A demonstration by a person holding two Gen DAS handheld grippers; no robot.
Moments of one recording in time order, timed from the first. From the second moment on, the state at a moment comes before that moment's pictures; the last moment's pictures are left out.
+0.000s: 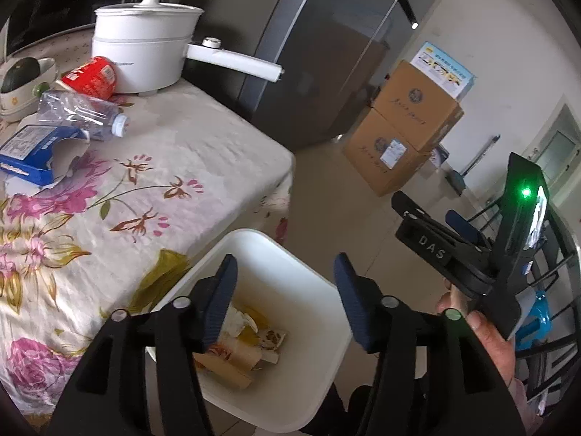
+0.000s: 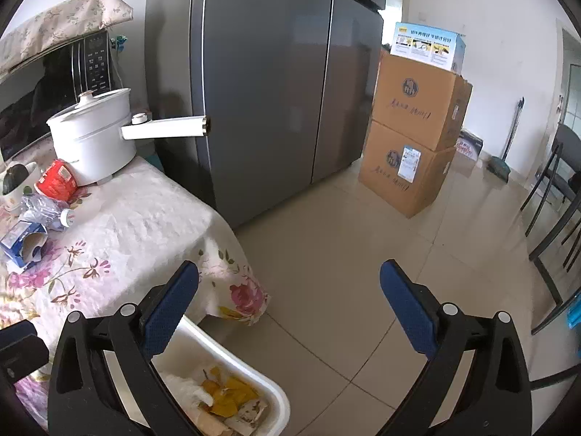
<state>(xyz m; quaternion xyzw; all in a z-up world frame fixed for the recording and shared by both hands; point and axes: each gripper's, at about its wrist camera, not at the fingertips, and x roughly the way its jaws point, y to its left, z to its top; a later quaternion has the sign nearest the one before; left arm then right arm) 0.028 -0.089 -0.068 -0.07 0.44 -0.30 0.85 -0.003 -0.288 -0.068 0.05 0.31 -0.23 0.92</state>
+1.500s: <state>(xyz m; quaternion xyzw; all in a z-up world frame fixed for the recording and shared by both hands) 0.078 0.269 -0.040 -0.46 0.35 0.03 0.81 0.175 0.109 -0.116 -0.40 0.30 0.14 0.85</state>
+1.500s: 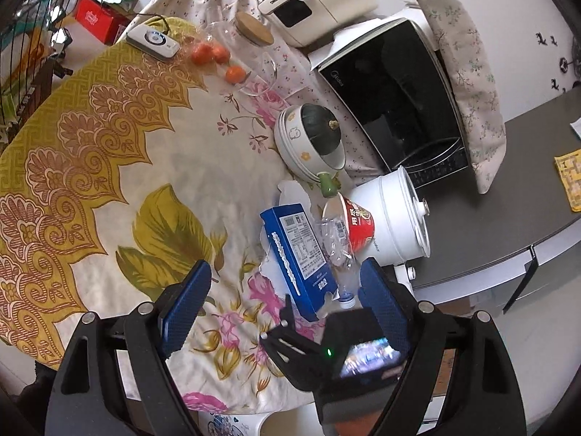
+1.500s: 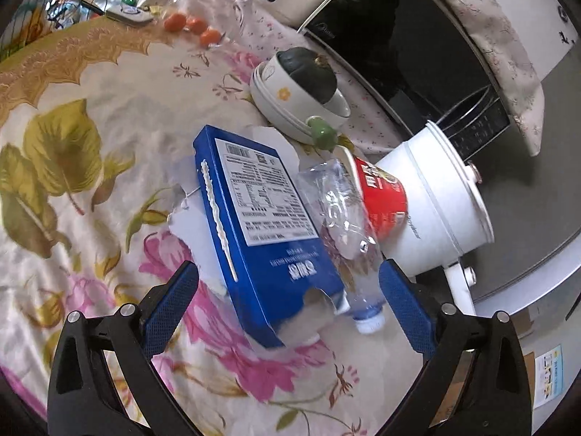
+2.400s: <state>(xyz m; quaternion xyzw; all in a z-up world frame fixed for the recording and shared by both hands) 0.075 0.269 -0.038 -0.47 0.34 0.01 0.81 0.164 0.093 -0.090 -0.31 0.33 0.20 0.87</state>
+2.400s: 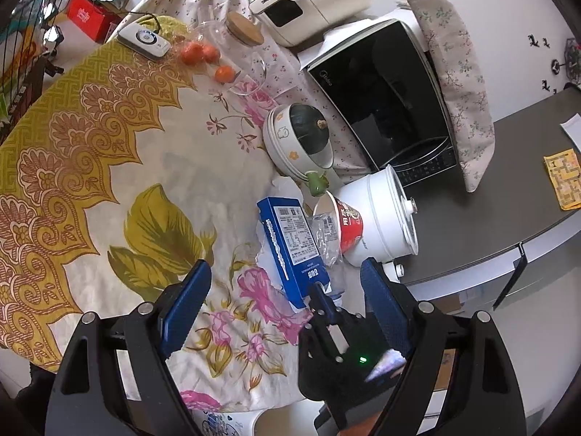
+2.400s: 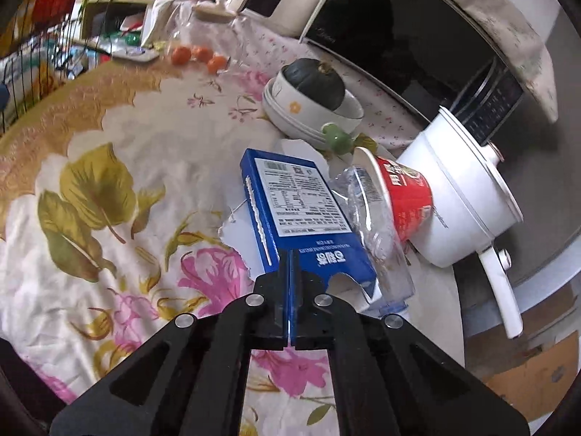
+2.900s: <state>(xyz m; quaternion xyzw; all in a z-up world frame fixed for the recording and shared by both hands) 0.140 0.210 -0.129 -0.58 0.44 -0.12 0.67 0.124 -0.045 -0.061 -0.06 0.37 0.16 0.91</state>
